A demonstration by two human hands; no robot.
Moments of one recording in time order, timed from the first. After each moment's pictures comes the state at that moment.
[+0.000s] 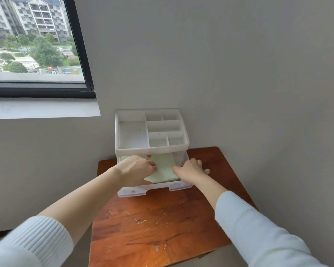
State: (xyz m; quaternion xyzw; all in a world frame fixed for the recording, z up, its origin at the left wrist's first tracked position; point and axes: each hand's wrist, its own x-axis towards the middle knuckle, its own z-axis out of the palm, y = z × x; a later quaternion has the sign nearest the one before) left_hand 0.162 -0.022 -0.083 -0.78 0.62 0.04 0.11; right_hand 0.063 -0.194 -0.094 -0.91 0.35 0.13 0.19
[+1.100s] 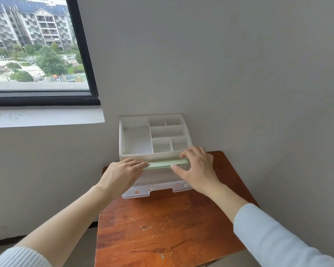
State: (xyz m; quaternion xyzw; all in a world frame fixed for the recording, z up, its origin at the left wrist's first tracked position) left_hand 0.154 0.028 -0.080 -0.81 0.52 -0.21 -0.16; right_hand 0.044 -0.195 -0.074 -0.97 0.12 -0.17 0.15
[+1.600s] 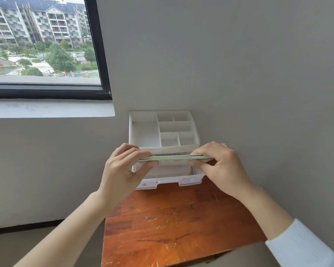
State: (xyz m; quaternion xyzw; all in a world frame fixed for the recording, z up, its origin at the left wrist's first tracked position) left_hand 0.108 0.046 -0.049 -0.74 0.43 -0.29 -0.43; right_hand -0.008 -0.178 -0.006 -0.92 -0.03 -0.27 0.27
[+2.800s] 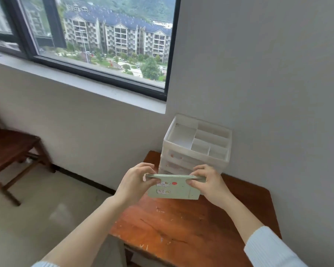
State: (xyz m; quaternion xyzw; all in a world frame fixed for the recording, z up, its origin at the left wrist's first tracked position) left_hand 0.039 0.058 -0.105 -0.89 0.10 -0.04 -0.44; right_hand 0.038 -0.192 -0.076 -0.92 -0.06 0.02 0.39
